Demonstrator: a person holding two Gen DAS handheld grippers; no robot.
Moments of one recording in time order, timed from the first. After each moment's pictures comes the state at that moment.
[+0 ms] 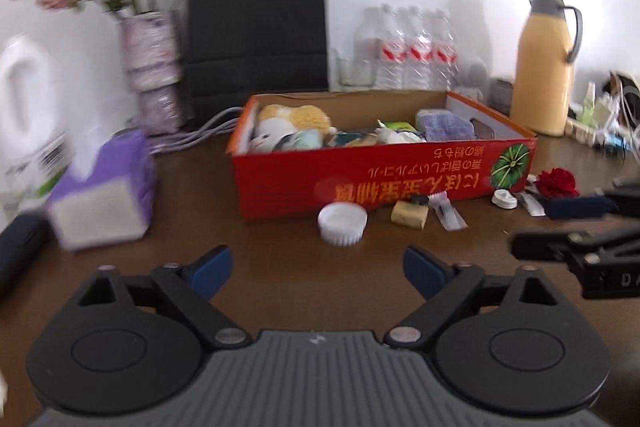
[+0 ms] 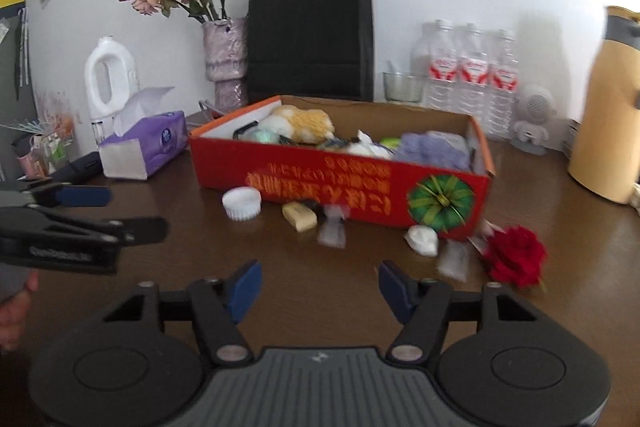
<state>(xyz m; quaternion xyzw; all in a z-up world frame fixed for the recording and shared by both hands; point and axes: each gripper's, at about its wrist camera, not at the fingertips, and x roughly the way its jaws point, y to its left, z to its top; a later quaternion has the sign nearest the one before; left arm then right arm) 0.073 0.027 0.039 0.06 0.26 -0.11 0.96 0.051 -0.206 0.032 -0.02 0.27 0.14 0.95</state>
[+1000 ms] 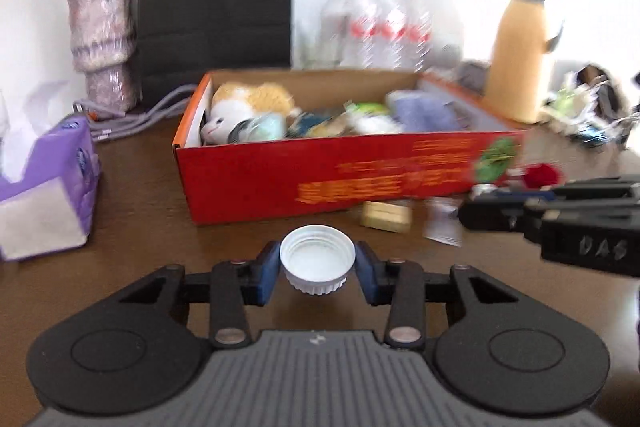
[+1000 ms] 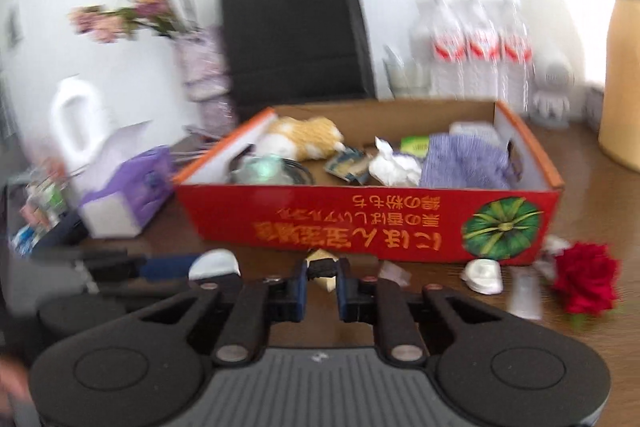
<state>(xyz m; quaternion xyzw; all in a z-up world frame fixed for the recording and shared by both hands) 0.080 0.026 0.036 0.04 0.28 -0.18 0.94 0.081 -0.179 0.036 0.04 0.28 0.13 0.95</state>
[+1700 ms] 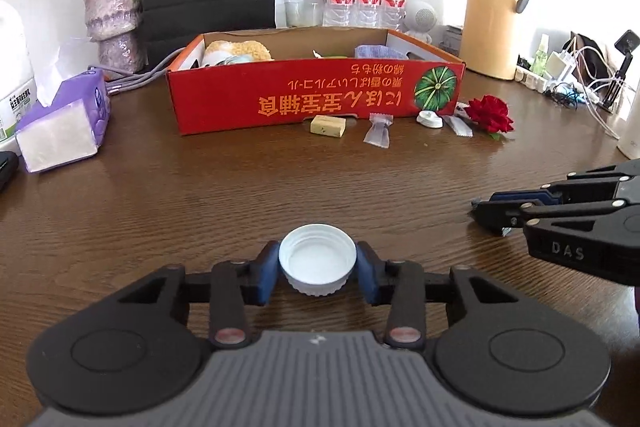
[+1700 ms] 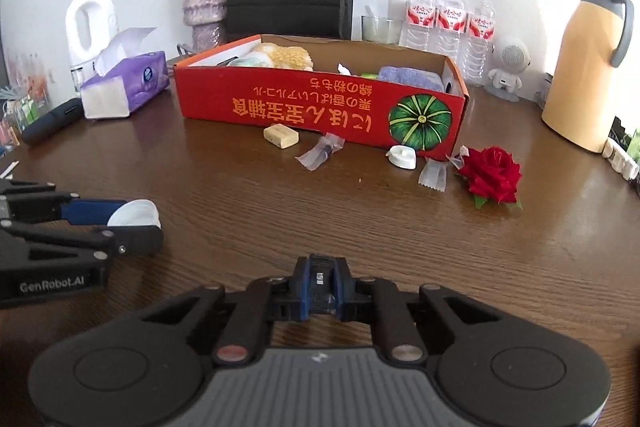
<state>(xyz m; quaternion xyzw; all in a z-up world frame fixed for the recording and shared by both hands) -0.001 0.011 0.022 0.05 0.32 -0.16 0.93 0.004 -0.194 0.008 -0.04 0.34 0.08 0.94</state>
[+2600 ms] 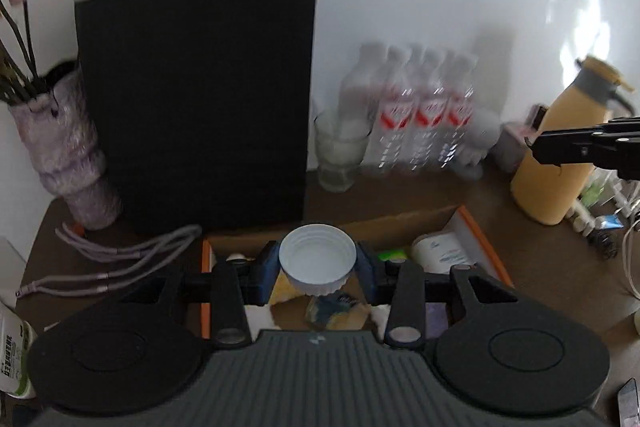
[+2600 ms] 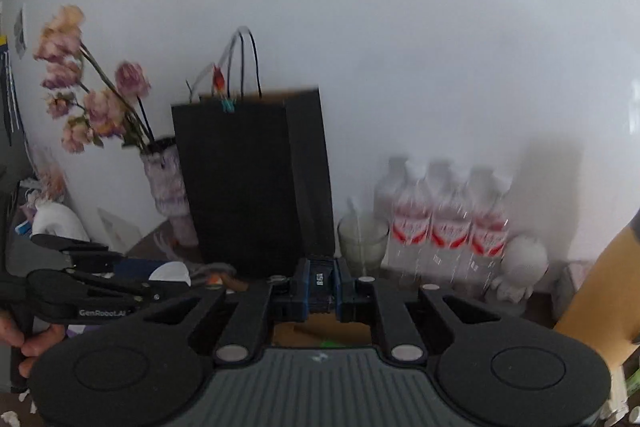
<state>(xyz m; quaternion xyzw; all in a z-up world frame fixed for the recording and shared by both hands) 0.322 -0.006 0.184 0.04 0.40 -0.16 0.90 0.298 -0.276 0.241 0.01 0.32 0.16 0.93</state>
